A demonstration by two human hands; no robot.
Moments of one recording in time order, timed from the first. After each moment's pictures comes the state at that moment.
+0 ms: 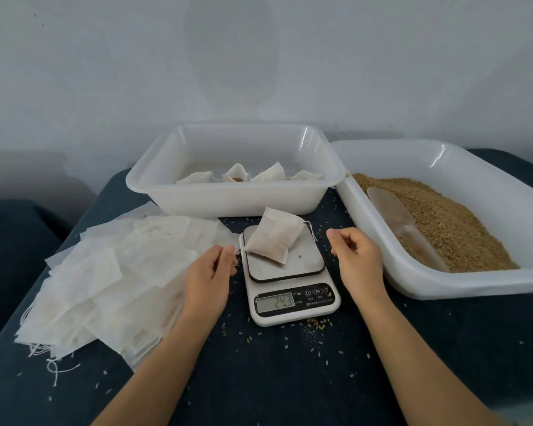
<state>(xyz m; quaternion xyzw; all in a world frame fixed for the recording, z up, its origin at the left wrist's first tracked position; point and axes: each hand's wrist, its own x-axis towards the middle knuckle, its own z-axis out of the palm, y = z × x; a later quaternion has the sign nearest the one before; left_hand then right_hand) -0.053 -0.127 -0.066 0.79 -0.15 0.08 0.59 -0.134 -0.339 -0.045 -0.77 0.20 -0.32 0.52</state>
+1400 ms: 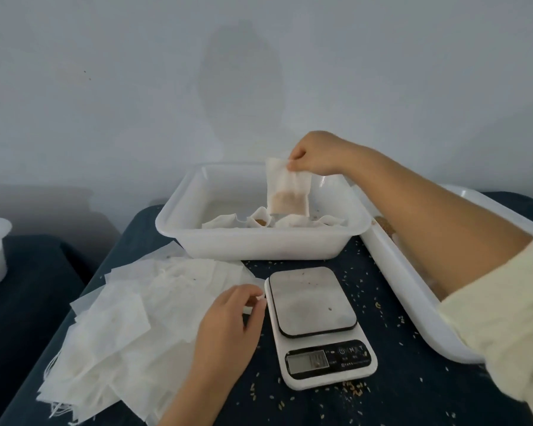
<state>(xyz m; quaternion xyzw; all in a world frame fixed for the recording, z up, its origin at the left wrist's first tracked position) -0.063 -0.103 -0.021 0.86 -0.26 0.13 0.43 0.036 -0.332 0.167 -0.99 0.01 -0.05 0.14</state>
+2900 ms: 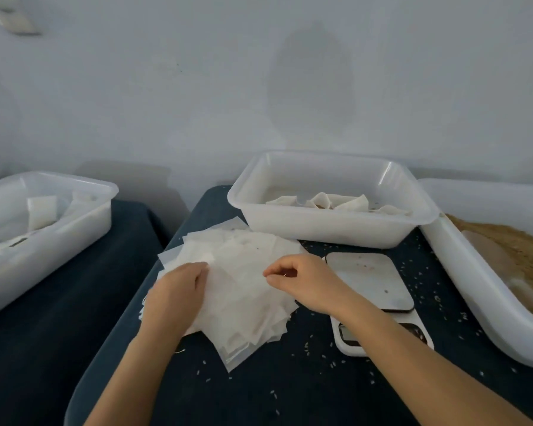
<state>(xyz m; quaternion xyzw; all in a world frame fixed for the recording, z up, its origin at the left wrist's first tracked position) -0.040 0.039 -0.018 0.96 -0.06 0.17 0.22 -0.066 -0.184 0.008 -0.90 -0.07 0.03 0.43</state>
